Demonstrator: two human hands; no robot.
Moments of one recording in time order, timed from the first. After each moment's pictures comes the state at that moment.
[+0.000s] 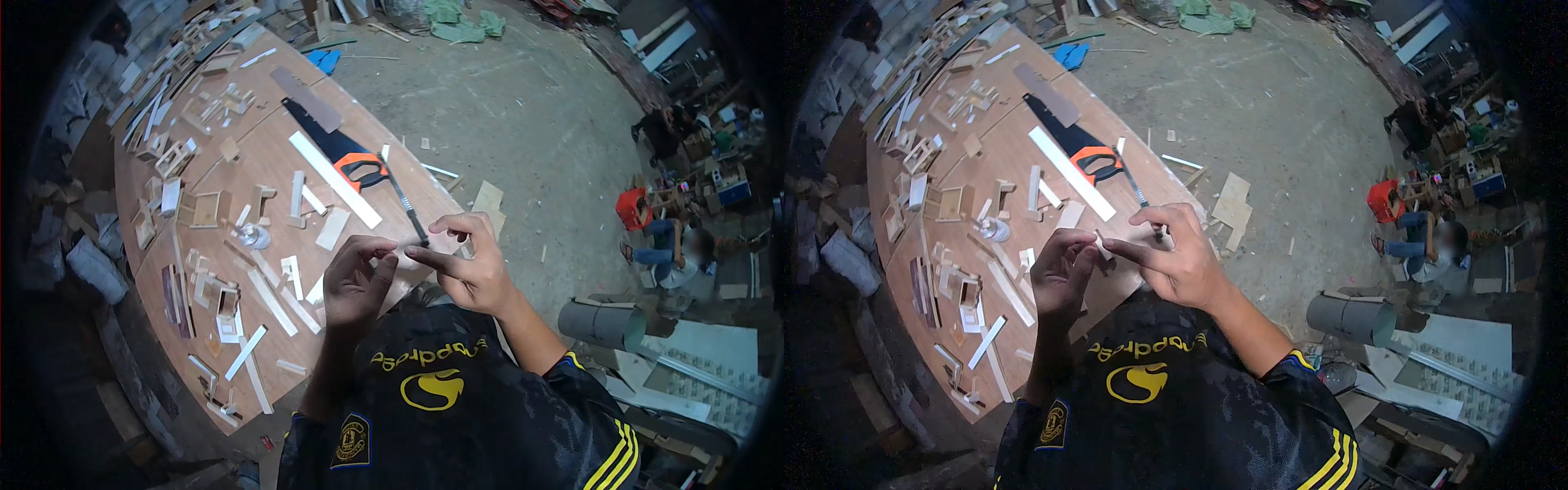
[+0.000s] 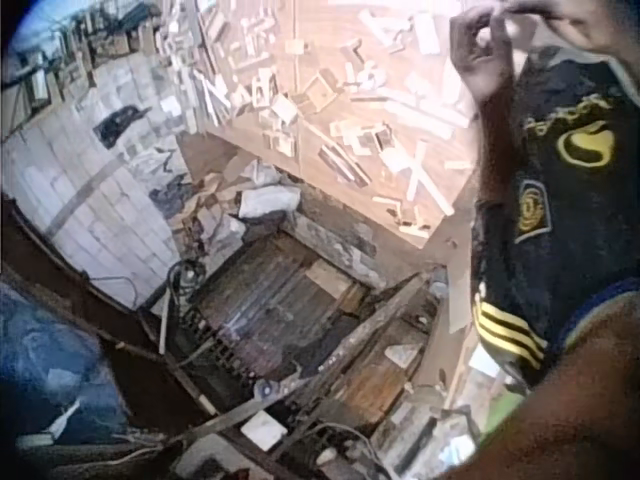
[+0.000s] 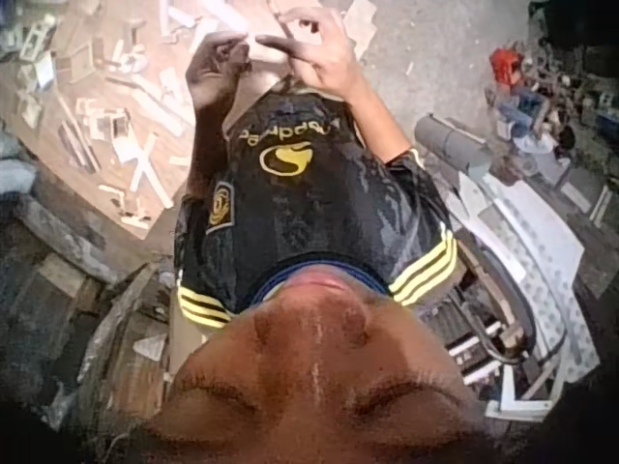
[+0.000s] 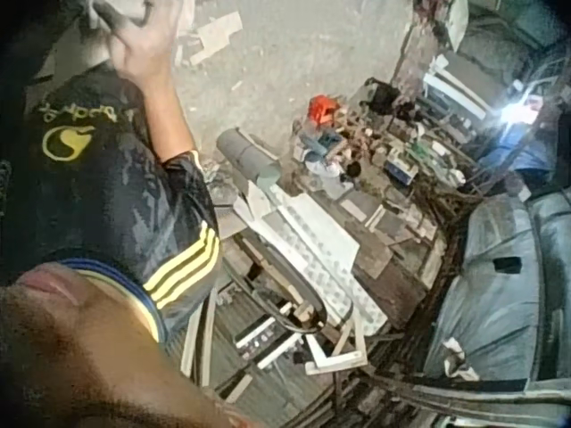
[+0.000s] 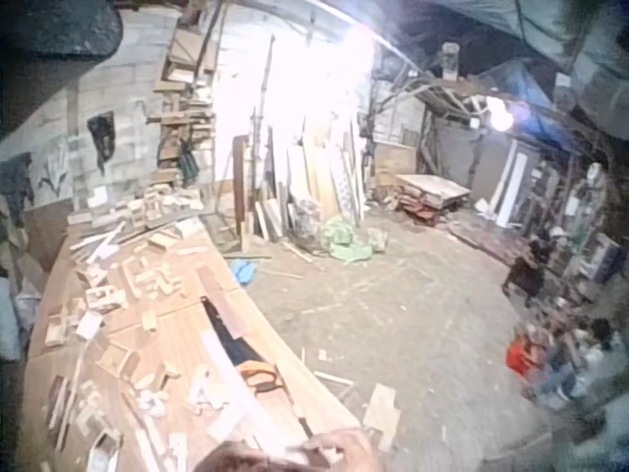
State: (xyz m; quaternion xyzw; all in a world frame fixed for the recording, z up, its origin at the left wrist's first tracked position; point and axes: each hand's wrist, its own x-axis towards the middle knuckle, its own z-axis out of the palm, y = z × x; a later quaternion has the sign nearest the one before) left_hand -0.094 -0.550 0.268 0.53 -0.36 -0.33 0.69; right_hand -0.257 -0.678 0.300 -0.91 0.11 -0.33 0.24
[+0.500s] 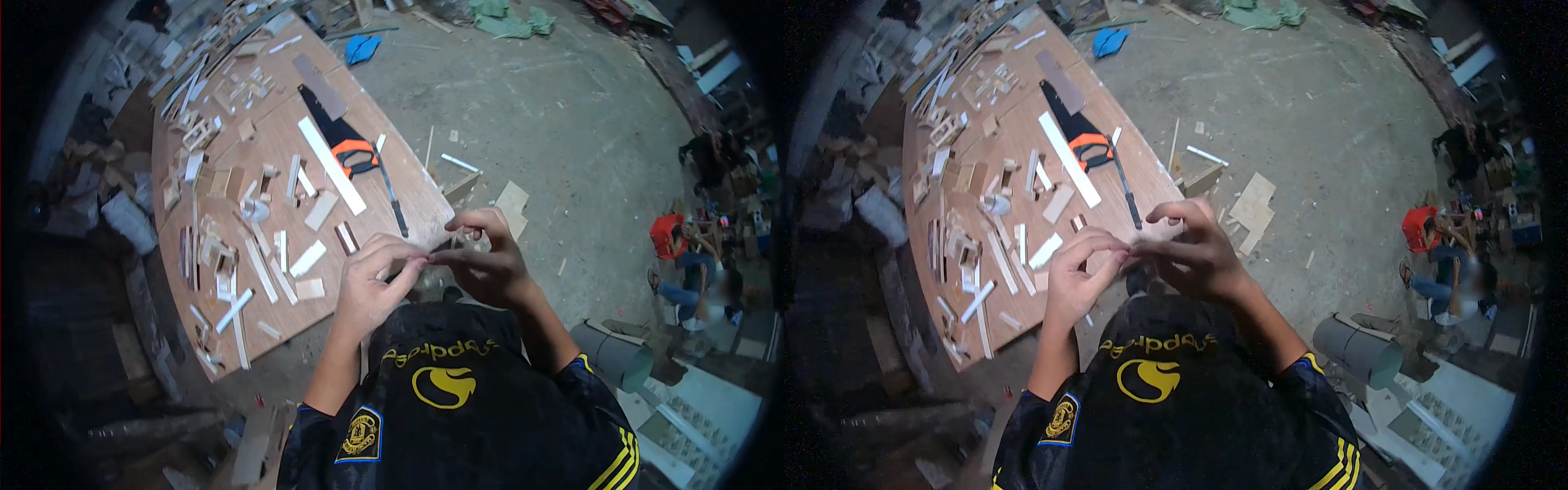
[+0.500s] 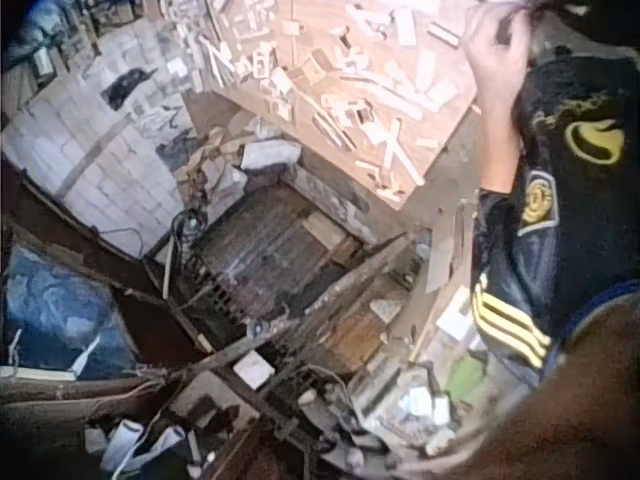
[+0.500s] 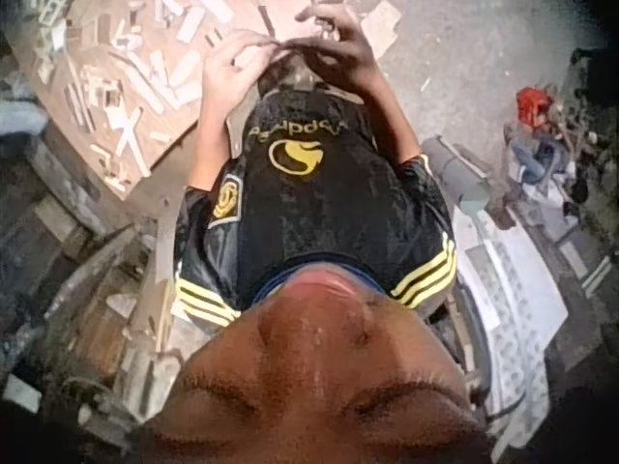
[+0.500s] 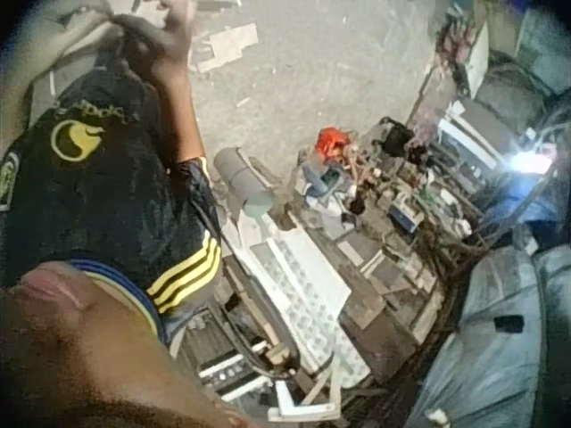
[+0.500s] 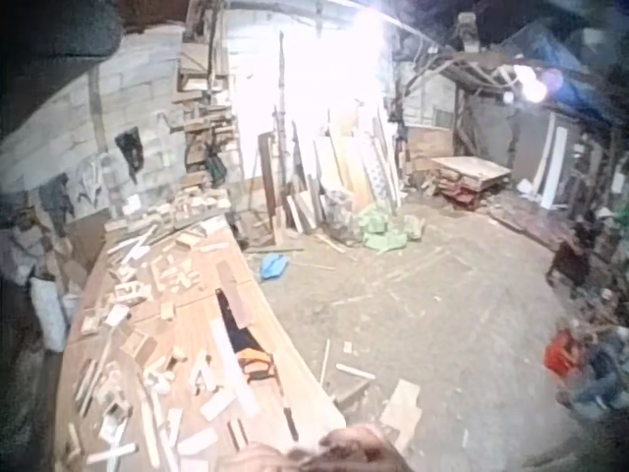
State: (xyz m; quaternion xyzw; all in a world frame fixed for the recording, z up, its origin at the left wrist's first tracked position) left_hand -0.221 -0.618 0.300 0.65 -0.49 -0.21 0.54; right_hand -0.377 -0.774 0.279 -0.88 0.01 -0.36 0.31
